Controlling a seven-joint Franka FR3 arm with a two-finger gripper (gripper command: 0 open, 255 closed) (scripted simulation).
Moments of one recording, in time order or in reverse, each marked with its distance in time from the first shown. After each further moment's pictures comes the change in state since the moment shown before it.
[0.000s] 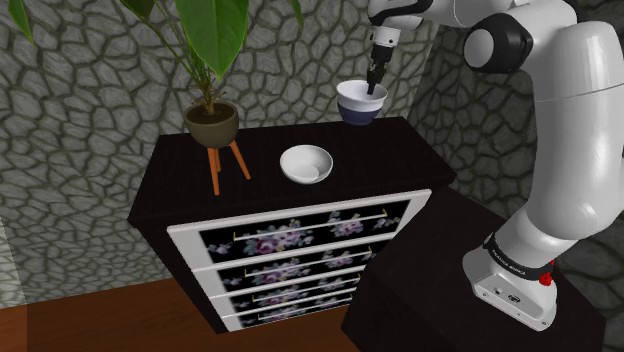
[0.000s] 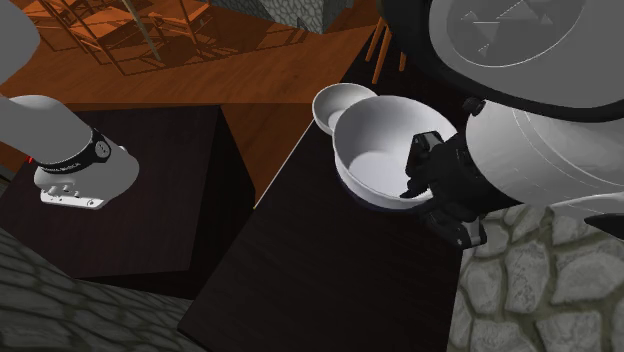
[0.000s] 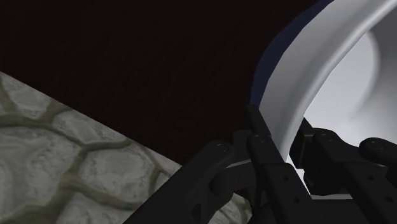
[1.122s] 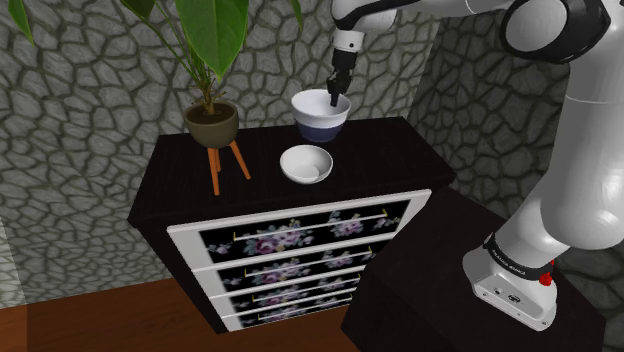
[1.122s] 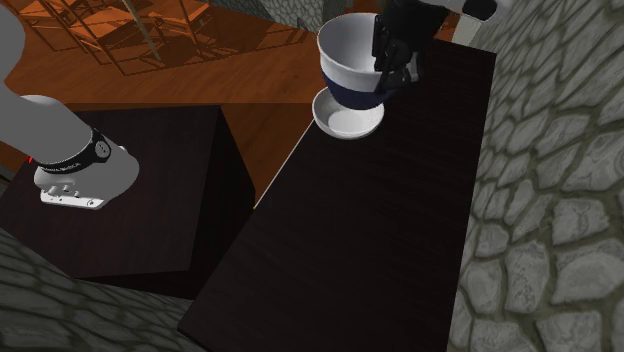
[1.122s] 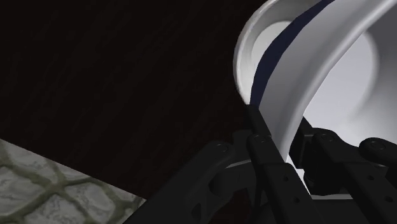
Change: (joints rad) arm 0.297 -0.246 0.072 -0.327 -0.042 0.152 0.311
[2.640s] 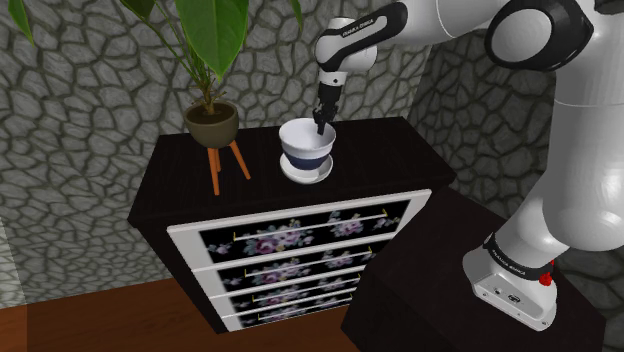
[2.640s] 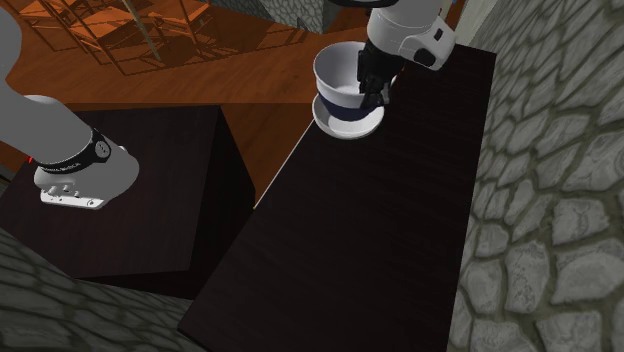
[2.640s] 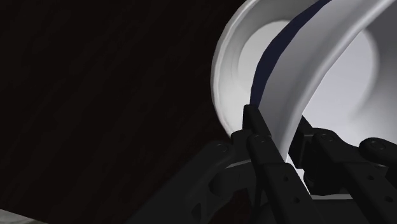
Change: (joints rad) arm 0.062 0.068 0.042 -0.137 0.033 0.218 0.034
